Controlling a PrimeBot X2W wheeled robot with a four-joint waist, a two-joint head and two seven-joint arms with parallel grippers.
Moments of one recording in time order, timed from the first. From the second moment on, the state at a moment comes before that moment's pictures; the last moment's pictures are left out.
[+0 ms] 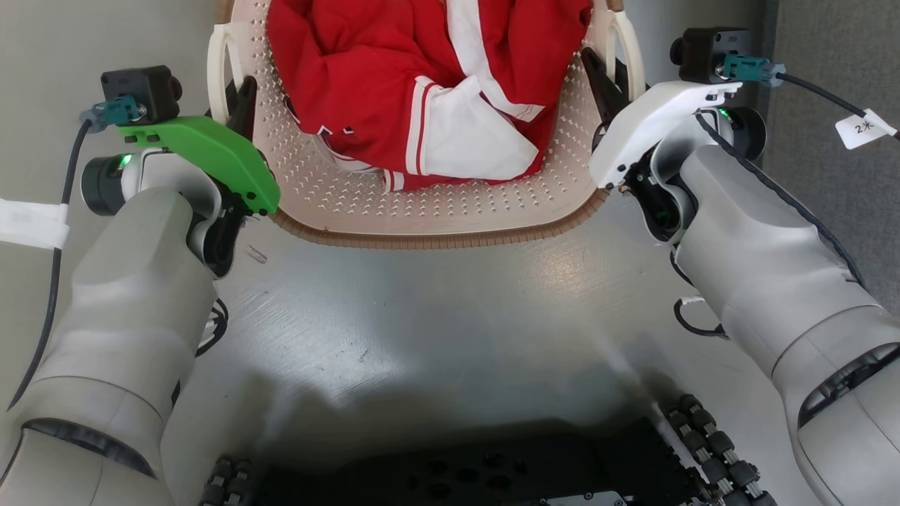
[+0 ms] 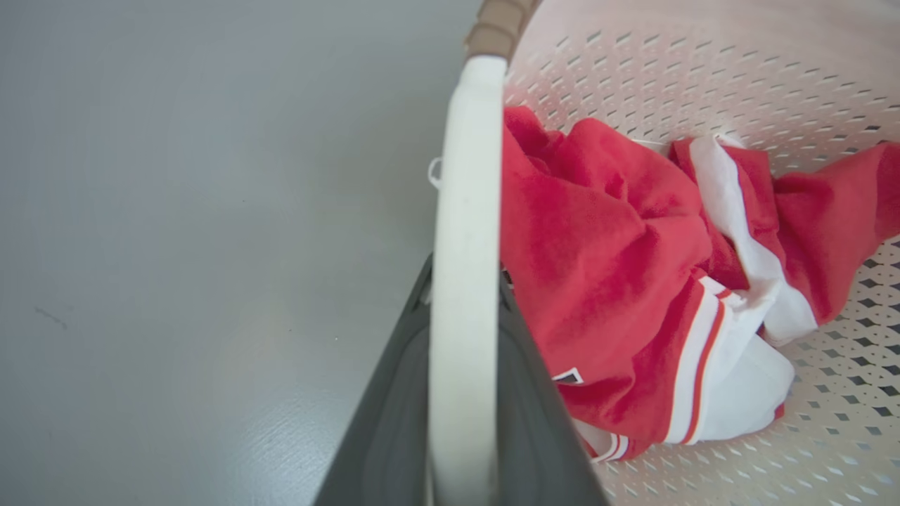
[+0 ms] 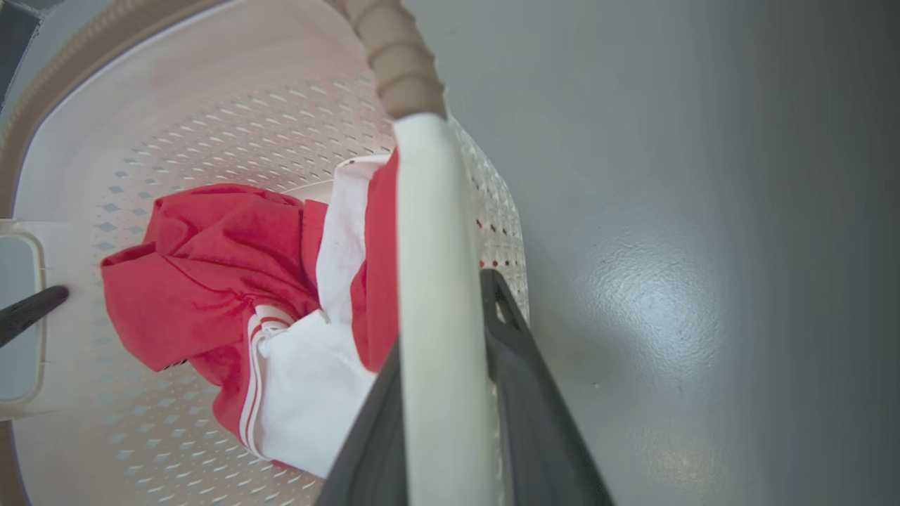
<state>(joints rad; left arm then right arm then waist) -1.04 0.09 -0.76 1.12 -0.96 -0.13 -0.23 -1.02 -0.07 0.82 1.07 0.89 0.10 -0.24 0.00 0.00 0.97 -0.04</state>
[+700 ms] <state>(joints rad) -1.07 0.10 -0.74 1.12 -0.93 -0.13 -0.26 -1.04 -0.08 0.76 1.05 0.84 0.10 -0.25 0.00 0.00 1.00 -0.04</state>
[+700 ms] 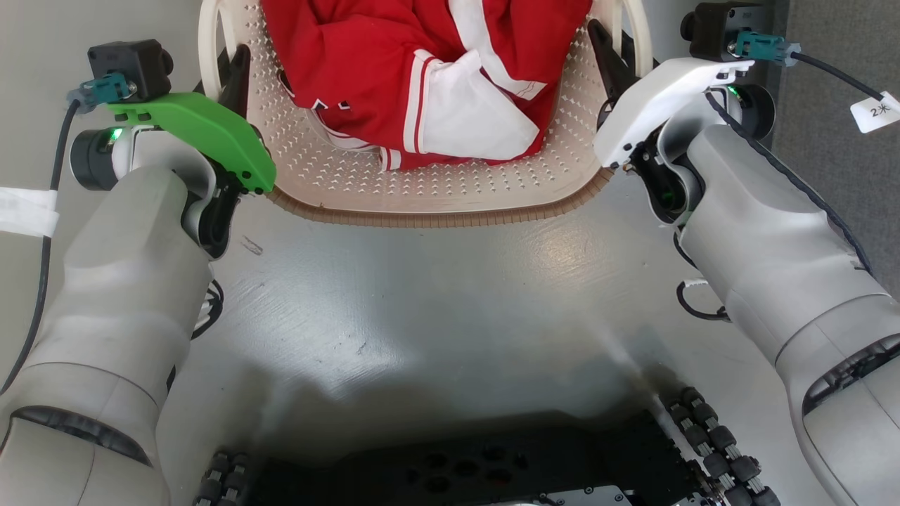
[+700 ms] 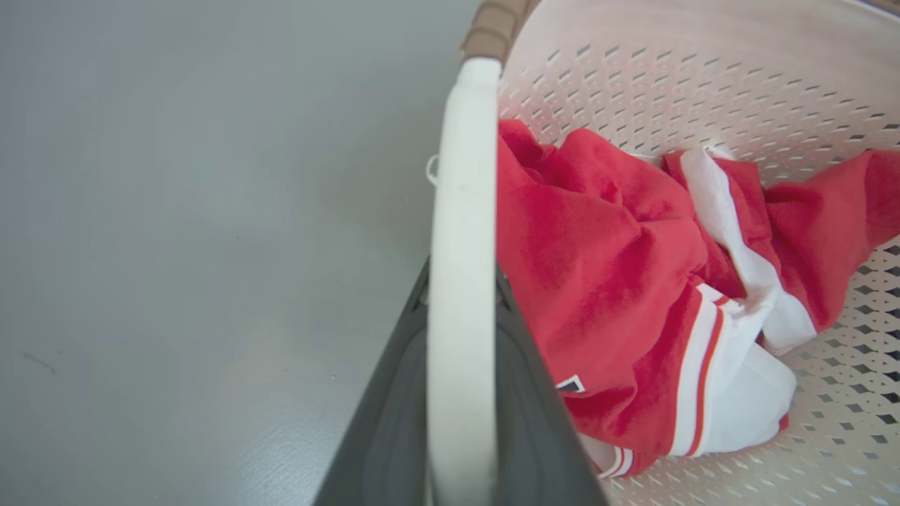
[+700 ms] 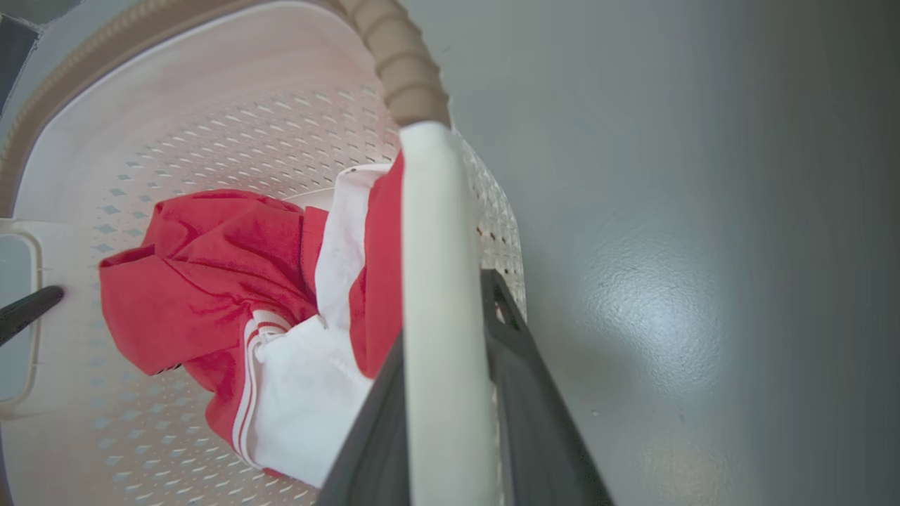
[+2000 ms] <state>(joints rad) -0.96 0.11 -0.71 1.11 -0.92 -0.13 -0.26 -0.96 -0.06 0.66 1.06 0.79 0.10 -0.25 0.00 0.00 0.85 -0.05</state>
